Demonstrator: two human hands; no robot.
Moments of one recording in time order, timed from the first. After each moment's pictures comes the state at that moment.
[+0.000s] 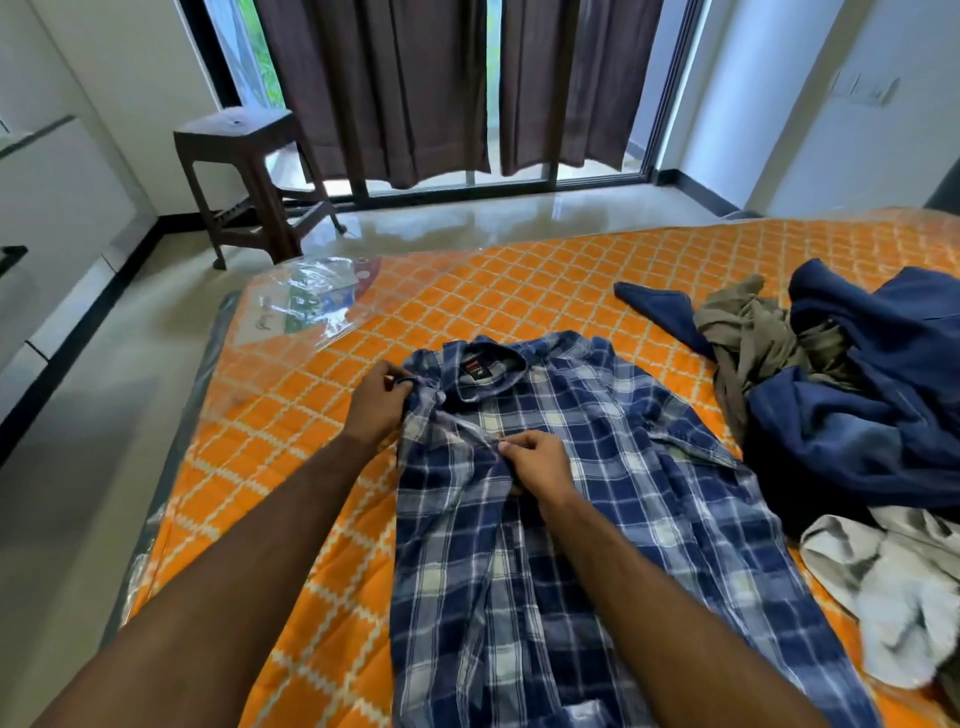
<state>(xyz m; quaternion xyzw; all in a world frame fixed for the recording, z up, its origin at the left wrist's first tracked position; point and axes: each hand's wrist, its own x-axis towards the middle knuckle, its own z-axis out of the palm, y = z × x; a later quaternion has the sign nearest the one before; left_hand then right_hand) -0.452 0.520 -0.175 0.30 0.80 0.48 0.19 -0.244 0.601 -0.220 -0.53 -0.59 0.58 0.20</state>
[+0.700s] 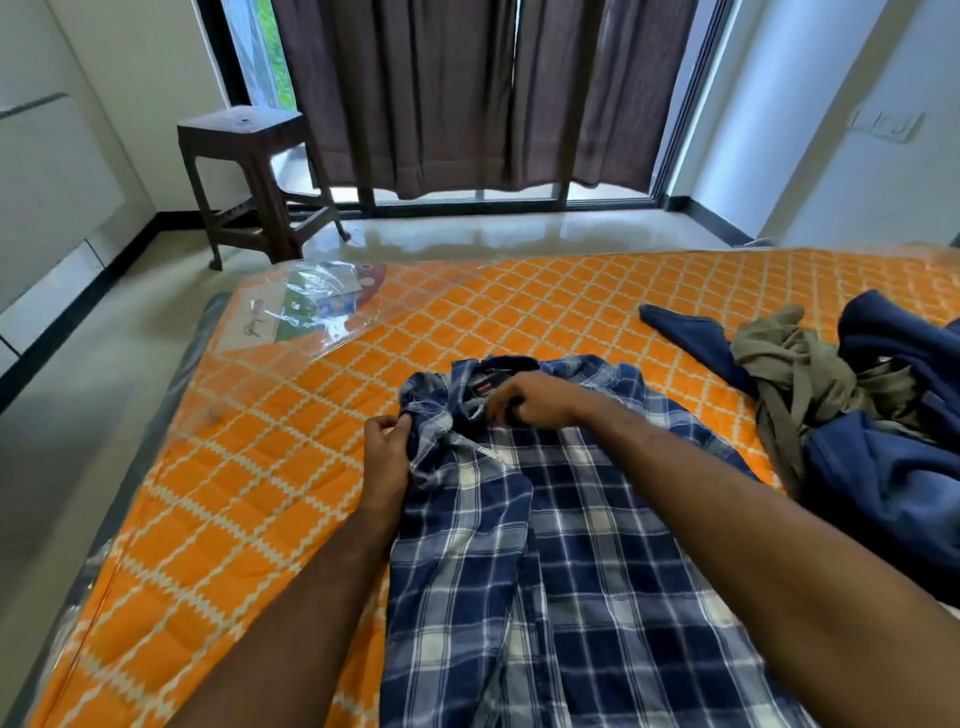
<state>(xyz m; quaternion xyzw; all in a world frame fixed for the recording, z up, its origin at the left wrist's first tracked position) -0.448 0.537 -0.251 0.13 0.71 0.65 0.24 -0.321 0.727 -0.164 -0.19 -0.94 0.27 -0.08</state>
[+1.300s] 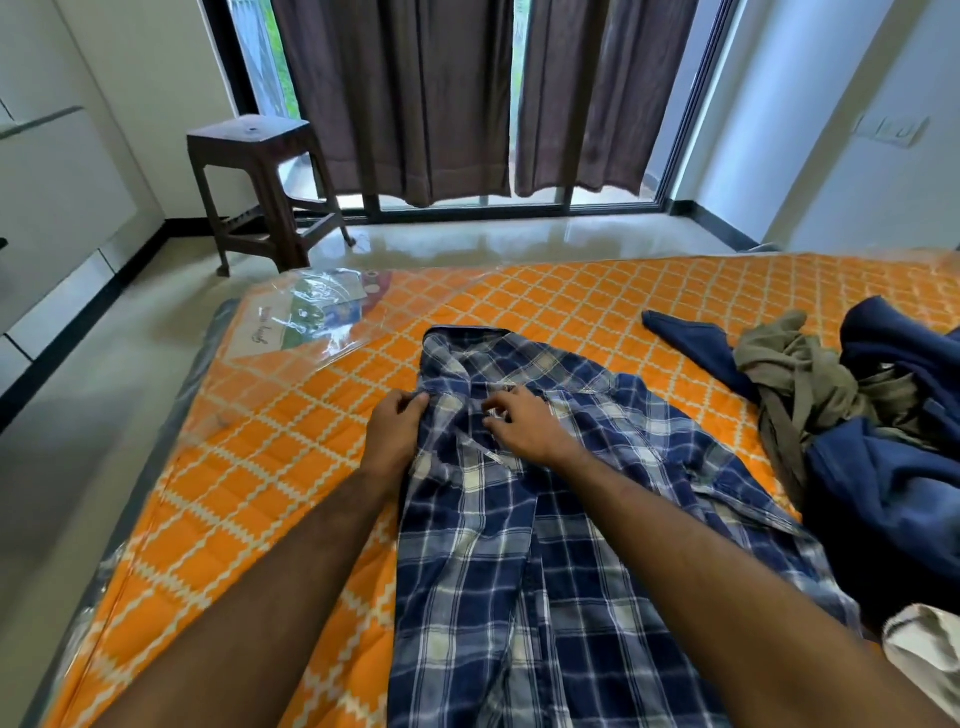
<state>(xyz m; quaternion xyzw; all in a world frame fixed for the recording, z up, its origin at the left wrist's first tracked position) -0.469 0.556 -0.216 0.20 0.74 0.59 0.24 -0.331 0.700 -0.217 -0.31 -0.91 0.28 0.06</state>
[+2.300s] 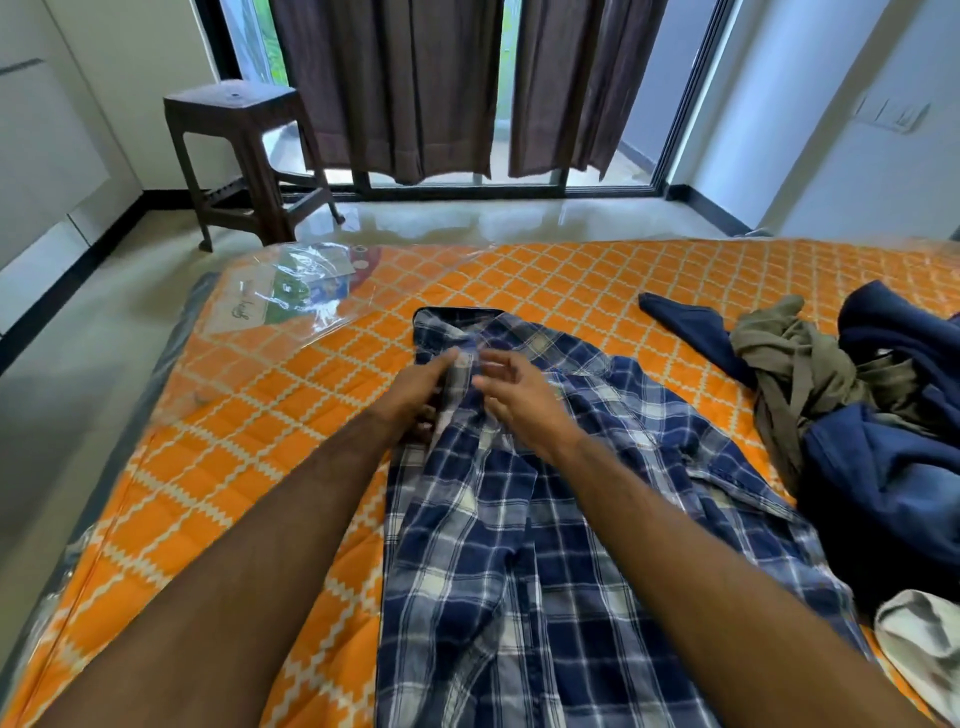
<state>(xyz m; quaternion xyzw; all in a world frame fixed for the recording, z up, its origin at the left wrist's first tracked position) -0.469 0.586 -0.194 0.23 0.72 0.49 0.43 -0.326 0.676 -0.196 -0.31 -0.60 0.71 0.21</state>
